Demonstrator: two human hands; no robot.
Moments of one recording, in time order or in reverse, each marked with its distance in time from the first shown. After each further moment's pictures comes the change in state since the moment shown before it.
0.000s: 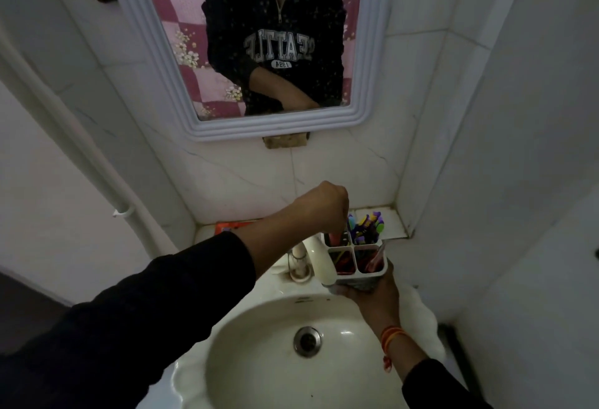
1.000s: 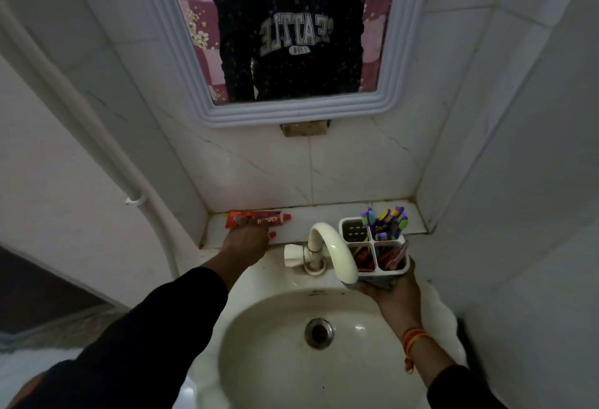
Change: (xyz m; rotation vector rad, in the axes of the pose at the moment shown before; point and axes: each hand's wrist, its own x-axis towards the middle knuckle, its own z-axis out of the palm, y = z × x) left_hand -0.022 -0.200 0.103 0.232 0.059 -0.346; right_hand 0.003 0.011 -0.002 -0.026 -0.003 0.006
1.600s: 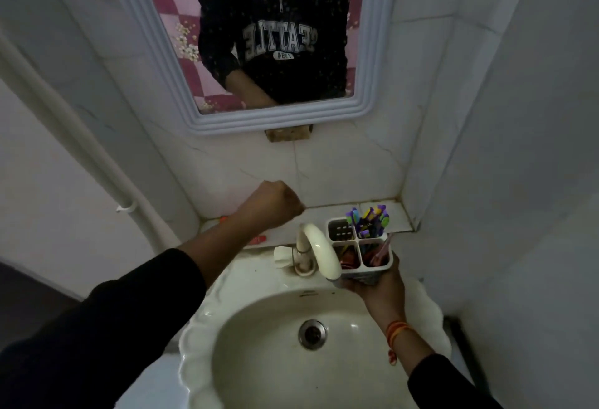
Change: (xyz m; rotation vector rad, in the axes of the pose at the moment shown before) left_hand -0.026 0.077 -0.123 -0.413 0.018 0.134; right_hand 0.002 -0.005 0.003 -0.027 0.004 -0.026
